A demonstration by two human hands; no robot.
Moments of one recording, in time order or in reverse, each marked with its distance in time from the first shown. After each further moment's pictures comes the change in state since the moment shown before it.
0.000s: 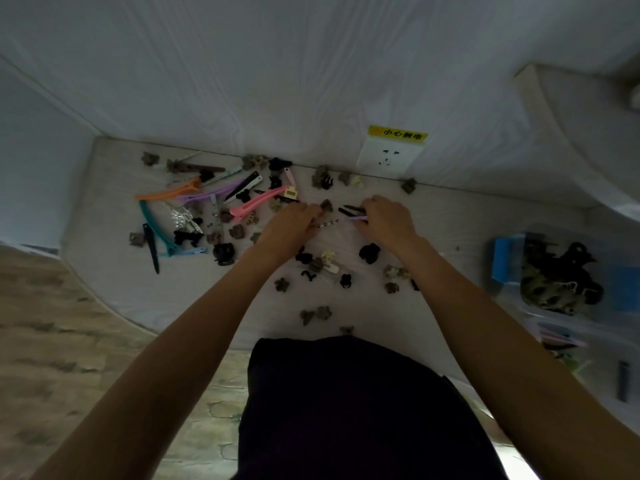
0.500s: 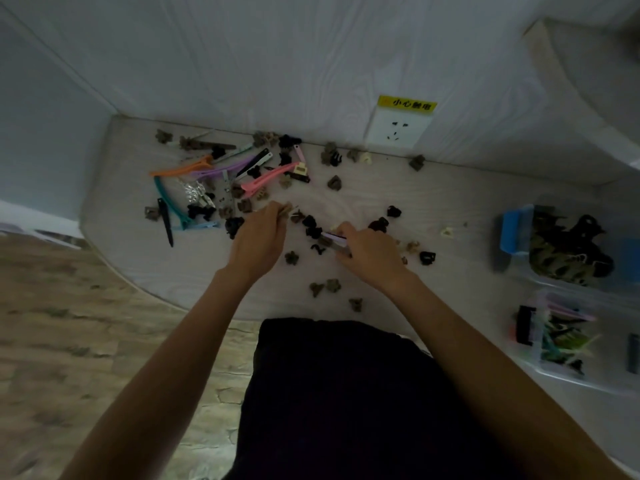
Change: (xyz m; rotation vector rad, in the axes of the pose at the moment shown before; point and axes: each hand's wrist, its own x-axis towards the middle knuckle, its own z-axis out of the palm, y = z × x) left_hand -0.085 -0.018 0.007 -0.117 0.330 -0.173; right_hand -0.083 -0.059 0.024 0.035 -0.038 -0.140
